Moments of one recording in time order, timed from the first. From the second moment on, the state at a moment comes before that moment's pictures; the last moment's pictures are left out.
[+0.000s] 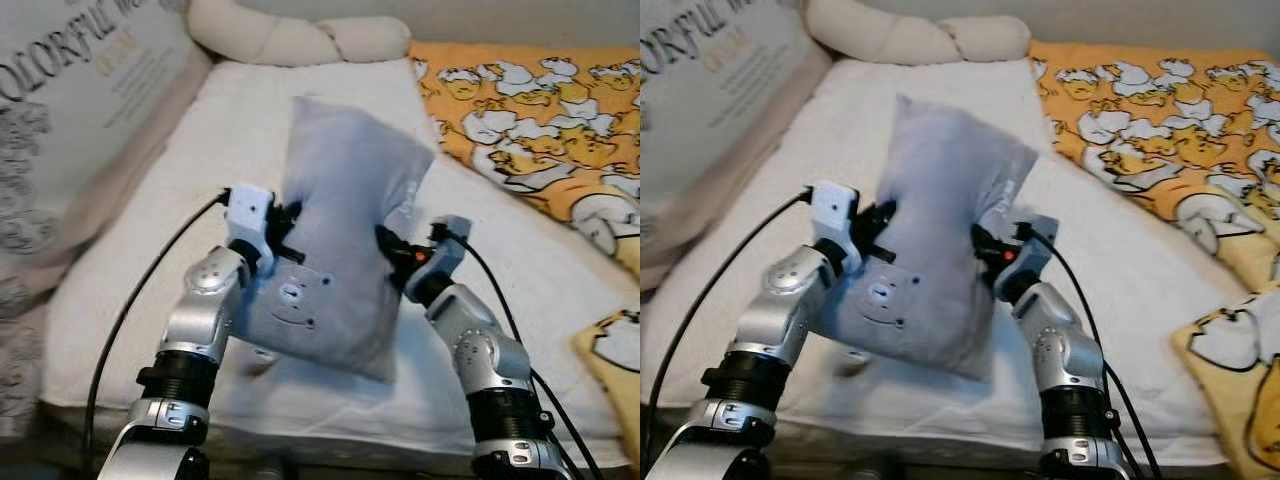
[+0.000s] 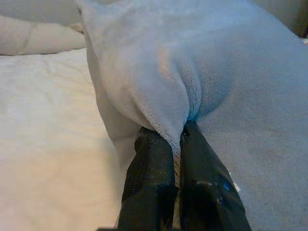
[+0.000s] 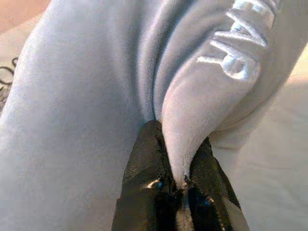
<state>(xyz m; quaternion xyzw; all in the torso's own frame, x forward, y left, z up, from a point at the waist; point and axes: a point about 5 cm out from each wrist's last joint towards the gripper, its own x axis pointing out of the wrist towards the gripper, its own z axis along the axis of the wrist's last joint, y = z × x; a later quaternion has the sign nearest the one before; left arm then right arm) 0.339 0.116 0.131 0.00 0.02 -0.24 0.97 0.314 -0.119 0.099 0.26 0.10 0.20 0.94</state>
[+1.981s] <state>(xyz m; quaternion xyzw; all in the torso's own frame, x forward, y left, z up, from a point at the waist) 0.345 0.115 0.133 0.01 0.01 -0.23 0.97 0.314 -0.118 0.093 0.23 0.12 0.19 0.95</state>
